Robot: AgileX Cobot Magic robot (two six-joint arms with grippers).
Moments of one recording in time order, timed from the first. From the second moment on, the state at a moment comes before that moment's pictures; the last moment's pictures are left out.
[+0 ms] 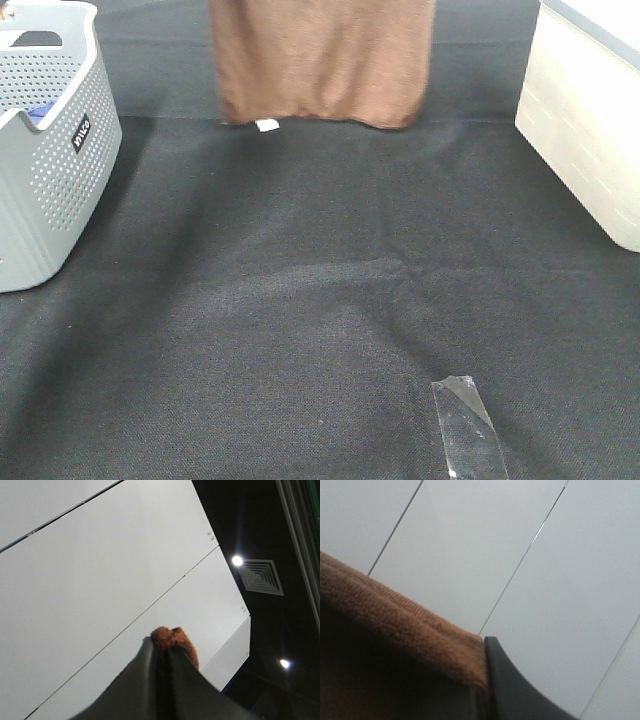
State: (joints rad) left arm -0.29 2.57 -2.68 -0.43 -0.49 -0.49; right arm 0.22 2.18 -2.26 -0.17 -0.19 -0.37
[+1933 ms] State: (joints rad) left arm -0.36 2.29 -2.68 -0.18 1.21 -0.12; right arm 0.21 1.88 -2.14 0.08 1.21 -0.11
